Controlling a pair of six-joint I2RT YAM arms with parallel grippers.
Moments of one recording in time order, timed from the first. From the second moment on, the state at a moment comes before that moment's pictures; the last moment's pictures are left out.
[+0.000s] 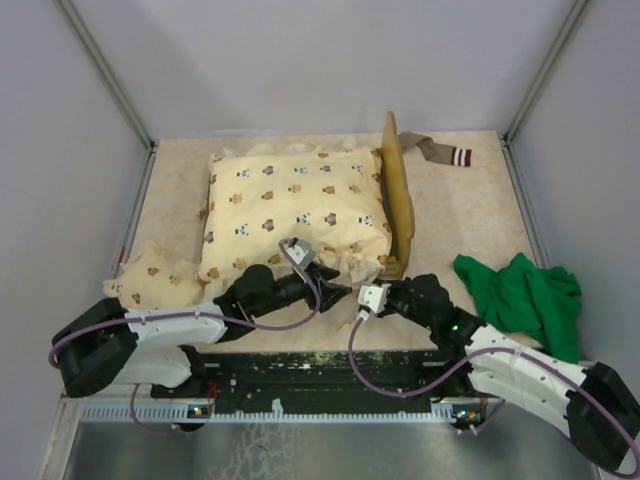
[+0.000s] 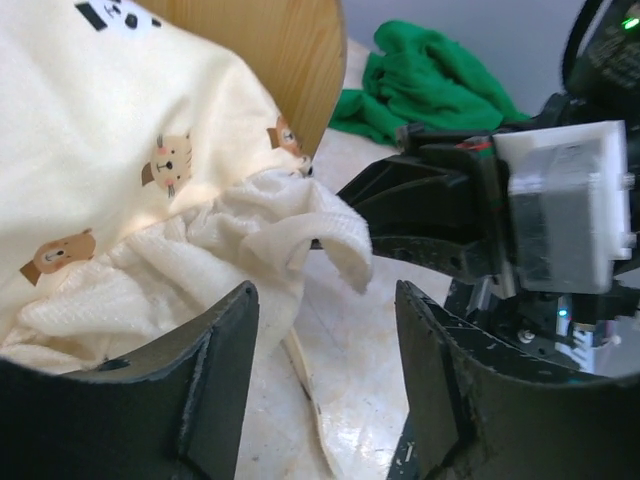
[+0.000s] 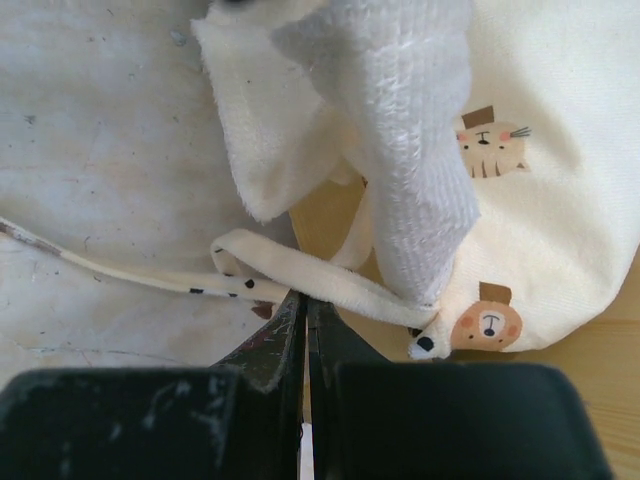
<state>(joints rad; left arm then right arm) -1.02 1.23 0.40 0.83 0.11 -0.32 0.77 0.73 0.19 0.17 -0.09 -0.83</state>
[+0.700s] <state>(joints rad) -0.86 1.43 0.67 0.59 0.15 -0.29 0.77 0.80 0.17 0.23 -0.13 -0.82</state>
